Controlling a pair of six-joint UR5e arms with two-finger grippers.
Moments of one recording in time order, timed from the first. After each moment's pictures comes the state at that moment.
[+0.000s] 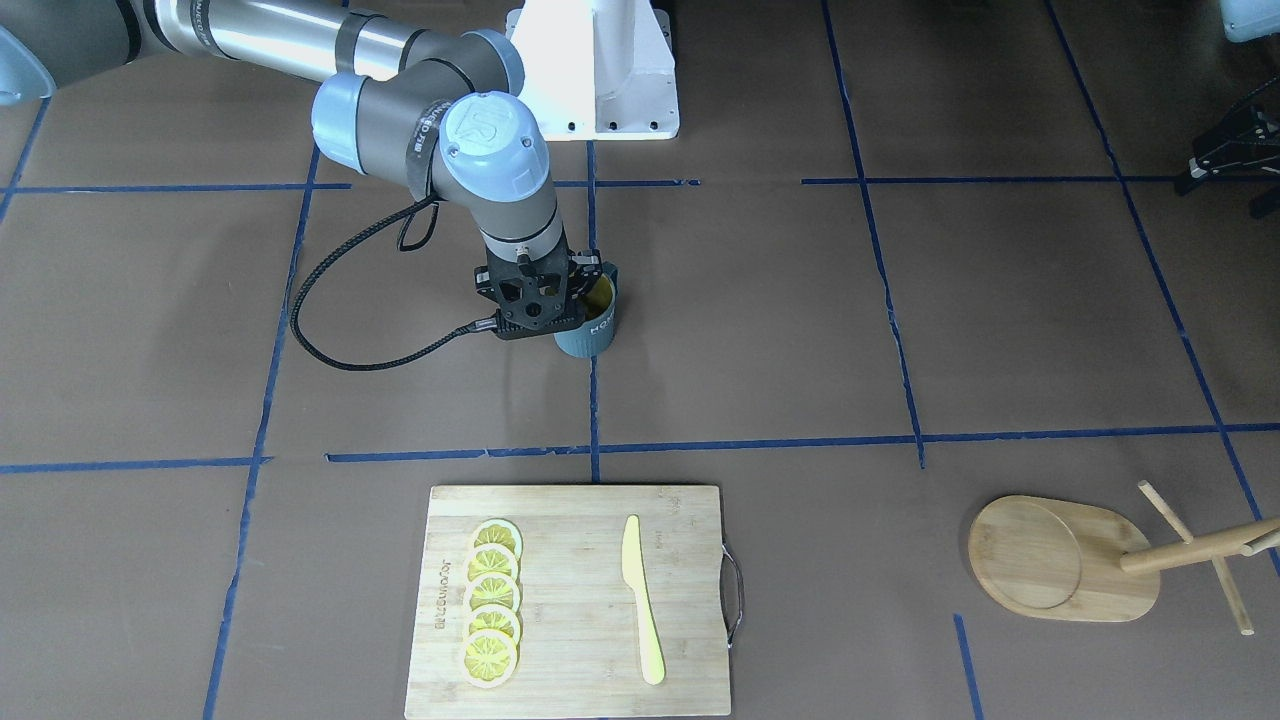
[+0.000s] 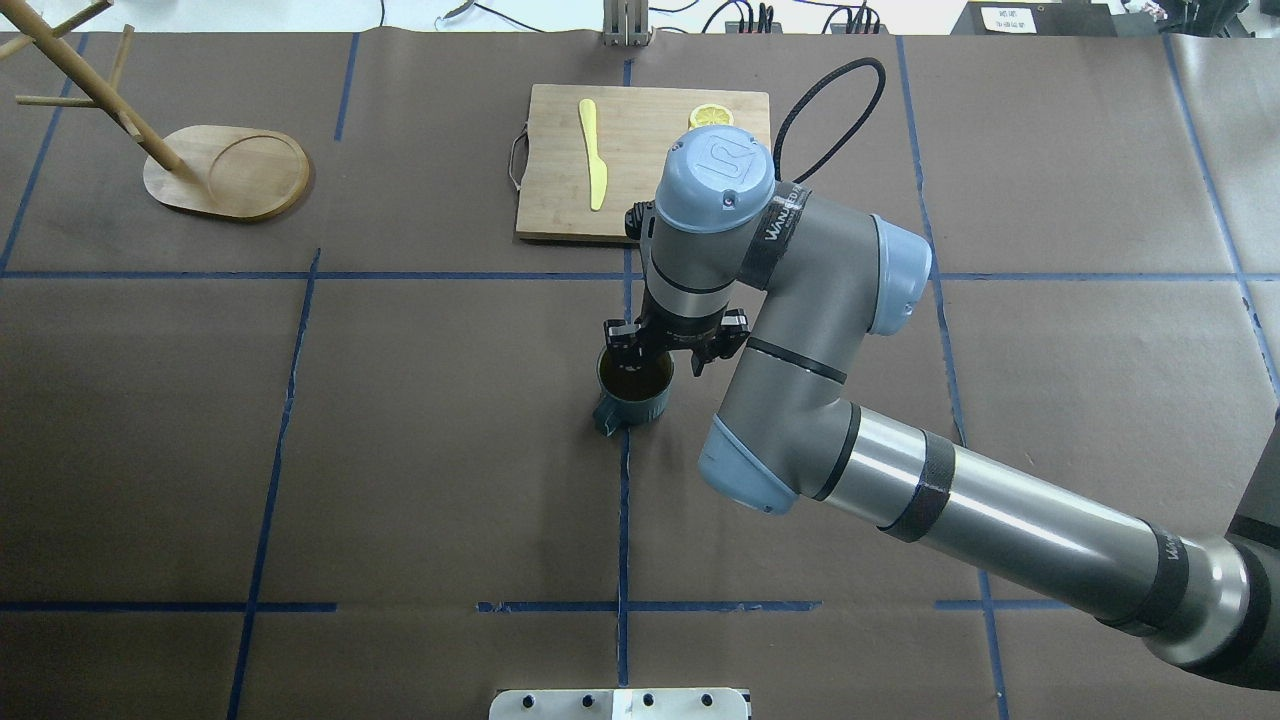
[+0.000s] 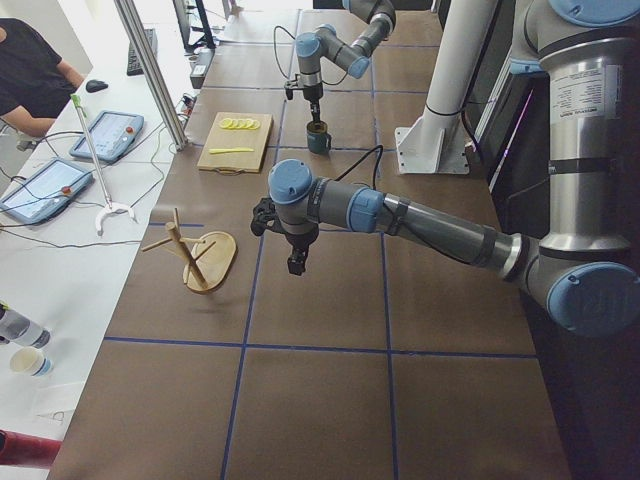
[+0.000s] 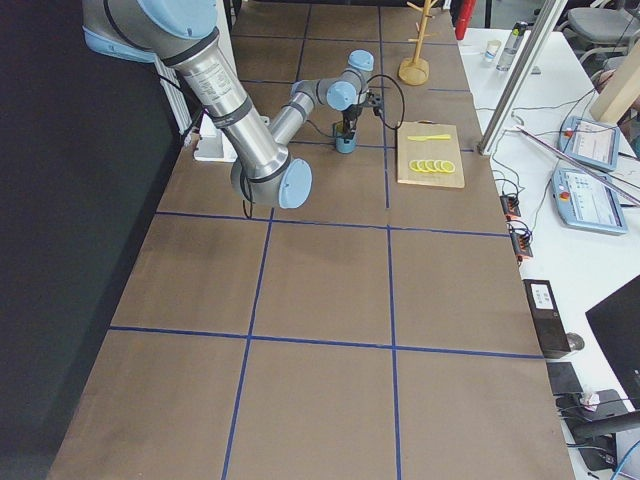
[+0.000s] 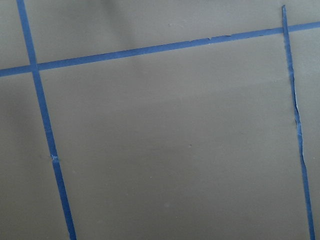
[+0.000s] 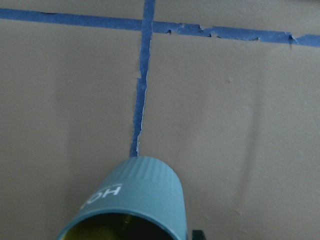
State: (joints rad) left arm -1.40 -1.47 -2.00 -1.47 -2.51 -0.03; right arm 0.58 -0.78 1.54 -1.60 2.07 1.02
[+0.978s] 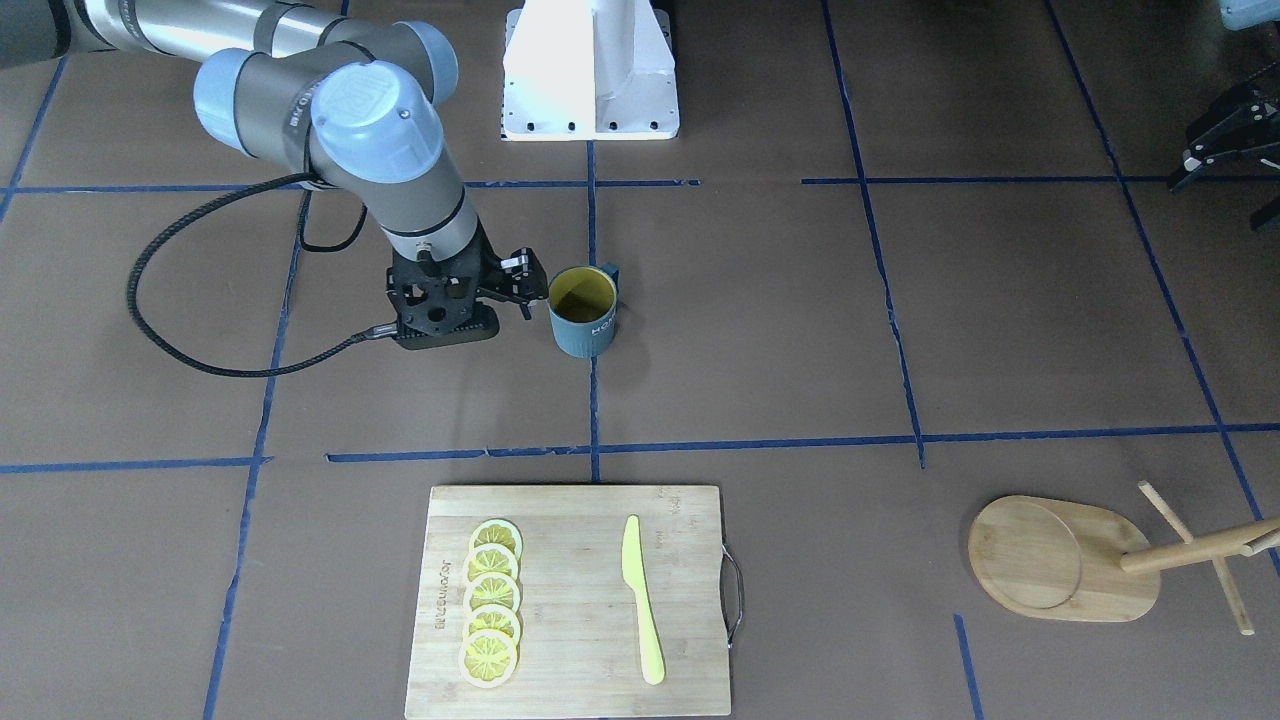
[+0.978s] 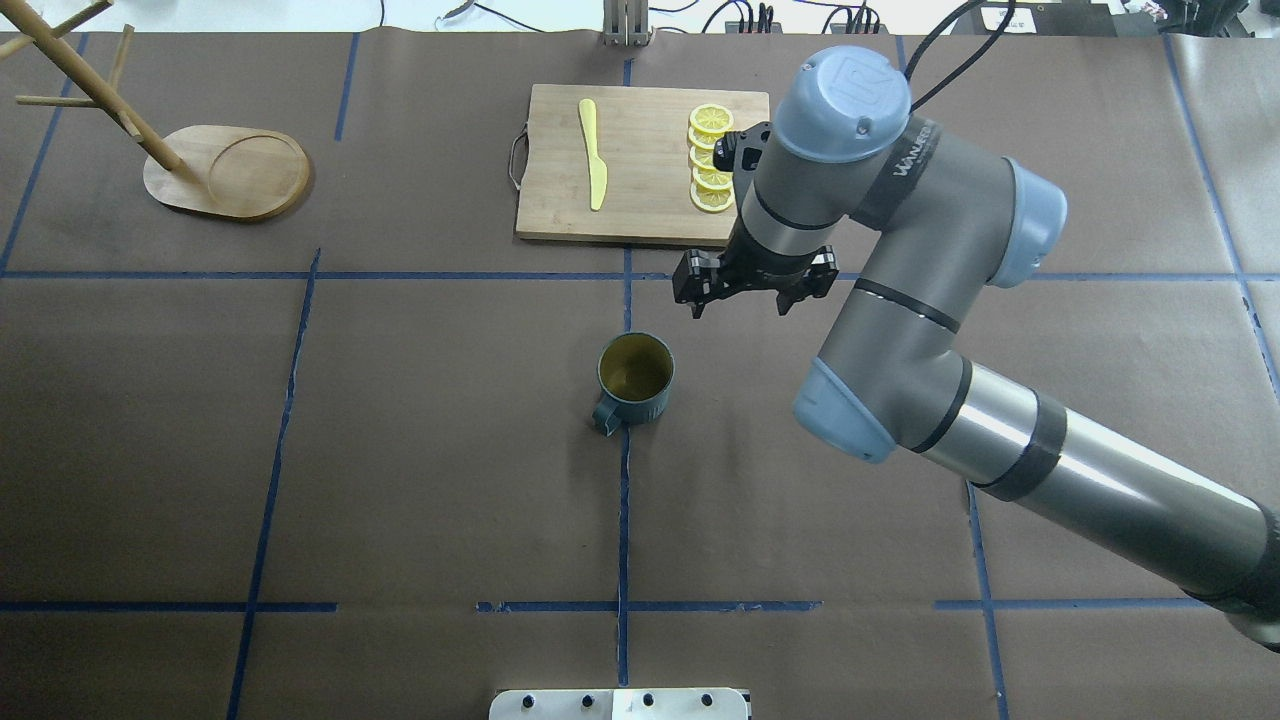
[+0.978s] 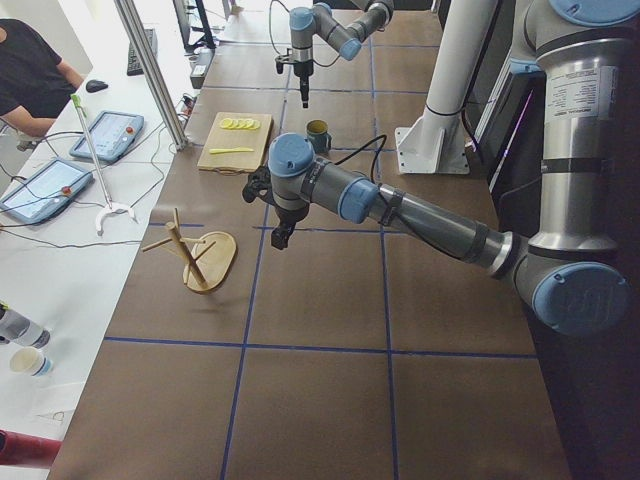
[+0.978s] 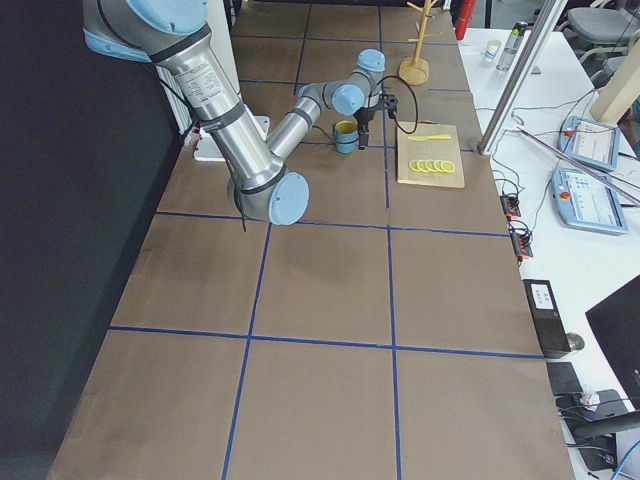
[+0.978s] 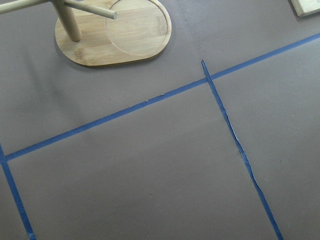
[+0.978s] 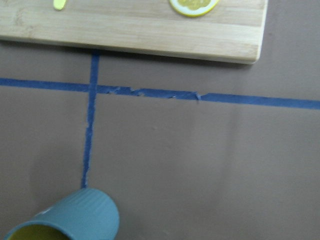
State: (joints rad) left arm -1.39 -1.51 -1.98 -1.66 -2.51 -0.03; right arm 0.72 -0.92 1.69 -1.61 2.09 1.00
